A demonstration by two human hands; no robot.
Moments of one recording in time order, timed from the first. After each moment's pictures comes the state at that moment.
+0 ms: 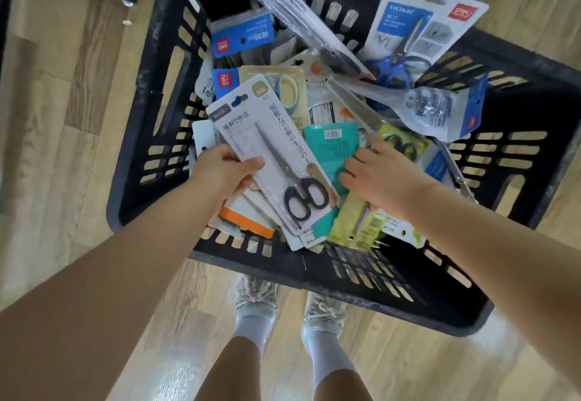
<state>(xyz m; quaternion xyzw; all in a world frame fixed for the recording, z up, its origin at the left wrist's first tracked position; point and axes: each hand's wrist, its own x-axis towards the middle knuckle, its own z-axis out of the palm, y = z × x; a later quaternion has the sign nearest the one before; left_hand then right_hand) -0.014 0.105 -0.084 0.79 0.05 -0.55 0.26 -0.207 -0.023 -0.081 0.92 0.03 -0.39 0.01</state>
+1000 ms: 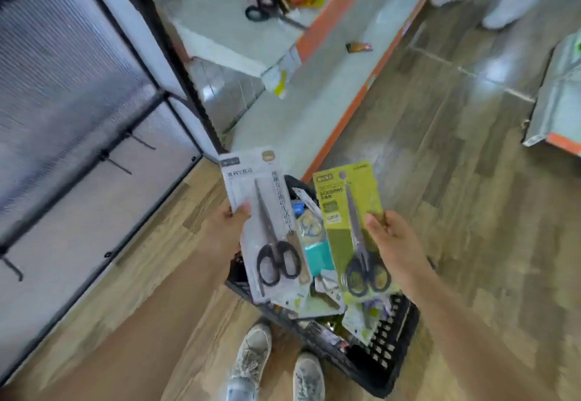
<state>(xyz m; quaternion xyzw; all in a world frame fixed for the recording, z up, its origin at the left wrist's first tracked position) -0.010 0.131 0.257 0.73 0.04 -0.39 0.56 -0.186 -0.027 0.252 0.66 -0.51 0.07 -0.55</state>
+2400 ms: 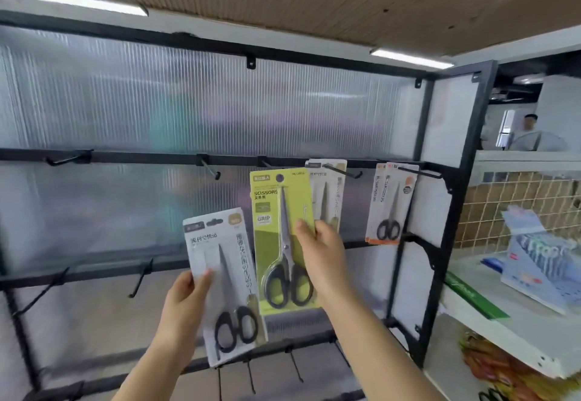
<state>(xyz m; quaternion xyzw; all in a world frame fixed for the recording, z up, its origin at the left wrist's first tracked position) 0.069 0.534 0.731 0.64 0.05 0.18 0.74 0.072 0.358 0.808 0.76 0.05 0.21 -0.62</state>
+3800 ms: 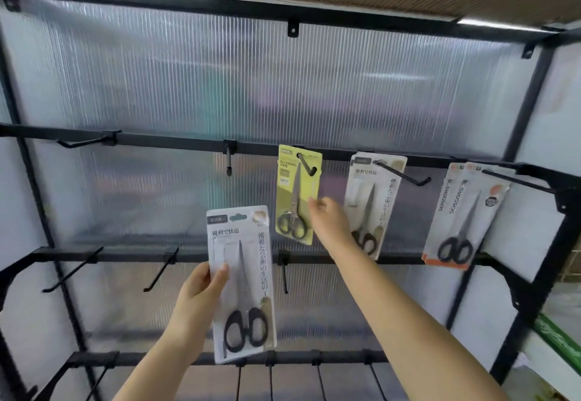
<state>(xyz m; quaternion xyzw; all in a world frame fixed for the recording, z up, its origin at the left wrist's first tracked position) 0.116 0.538 0.724 0.67 0.11 0.20 0.70 0.251 0.373 0.796 0.85 0.10 0.12 -0.50</state>
